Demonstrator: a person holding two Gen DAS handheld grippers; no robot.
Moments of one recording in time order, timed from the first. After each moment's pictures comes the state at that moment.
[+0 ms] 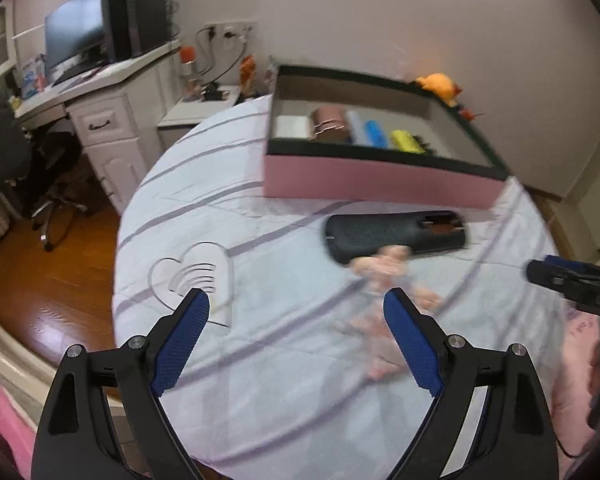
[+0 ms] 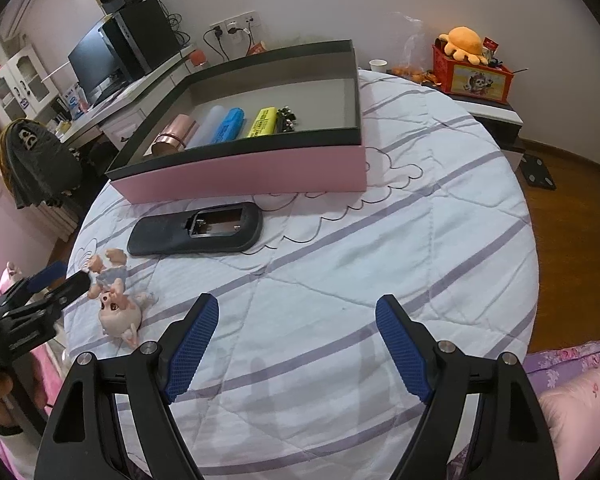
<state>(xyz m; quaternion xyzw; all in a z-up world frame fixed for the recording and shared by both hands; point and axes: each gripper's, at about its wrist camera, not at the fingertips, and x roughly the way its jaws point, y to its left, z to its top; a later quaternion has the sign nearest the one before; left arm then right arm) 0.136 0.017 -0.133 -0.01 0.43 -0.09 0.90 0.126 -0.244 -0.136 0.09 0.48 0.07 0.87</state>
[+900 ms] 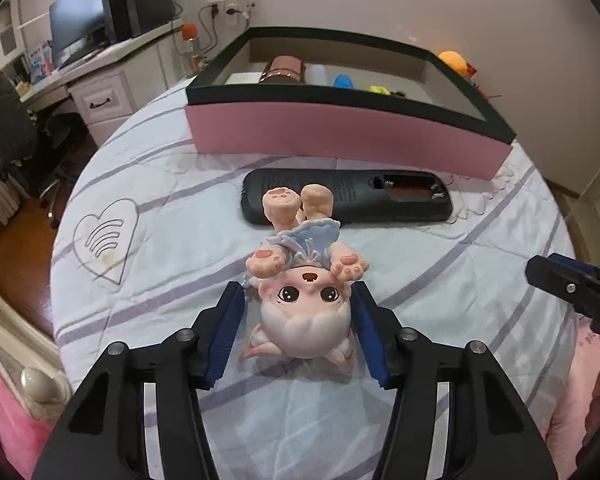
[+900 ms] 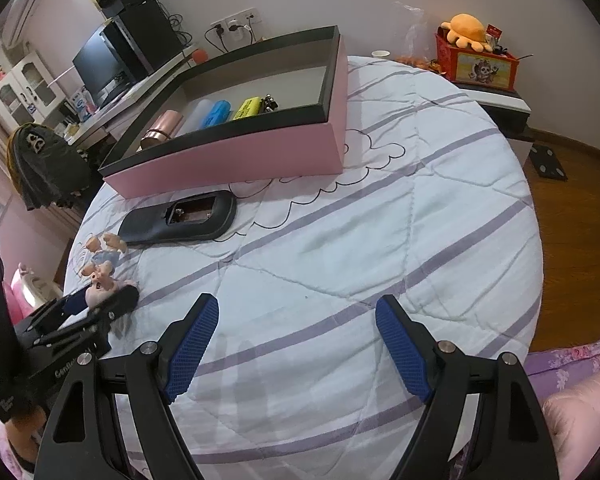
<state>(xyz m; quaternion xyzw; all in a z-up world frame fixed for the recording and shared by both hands) 0.141 -0.057 -0.174 0.00 0.47 -0.05 0.88 0.127 -0.270 -0.154 0.11 0.49 0.10 0.86</state>
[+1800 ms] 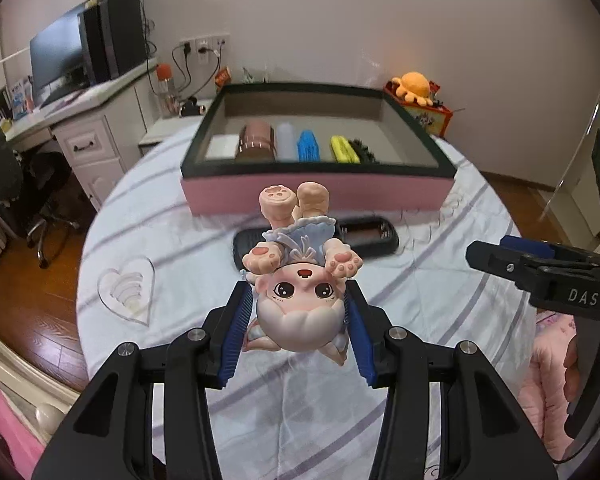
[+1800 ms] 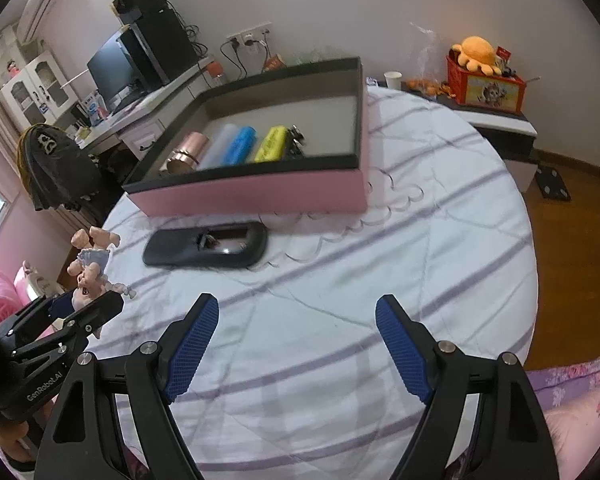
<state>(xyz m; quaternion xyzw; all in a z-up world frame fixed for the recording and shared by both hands) 0.123 -0.054 -0.112 0.02 0.42 -0.10 0.90 0.129 -0.257 -0.125 0.10 0.46 0.11 0.88</state>
